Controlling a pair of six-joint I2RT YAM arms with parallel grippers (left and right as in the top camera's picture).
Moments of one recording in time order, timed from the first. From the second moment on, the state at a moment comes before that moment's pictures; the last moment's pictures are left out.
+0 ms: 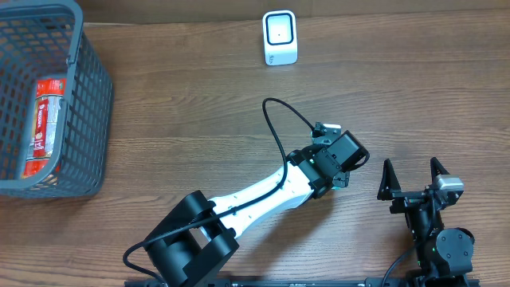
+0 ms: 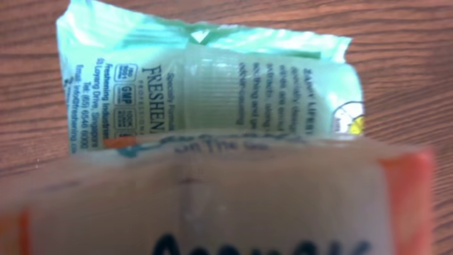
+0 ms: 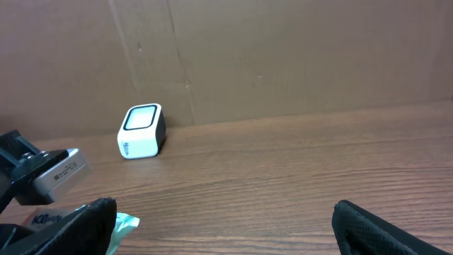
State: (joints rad) left arm -0.93 1.84 1.25 -0.52 -0.22 -0.74; right arm 0.15 0.01 0.02 -0.02 0.07 0.15
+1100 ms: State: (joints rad) left arm -0.93 1.84 1.42 -0.72 -0.23 -0.48; right arm 0.15 0.01 0.02 -0.02 0.07 0.15
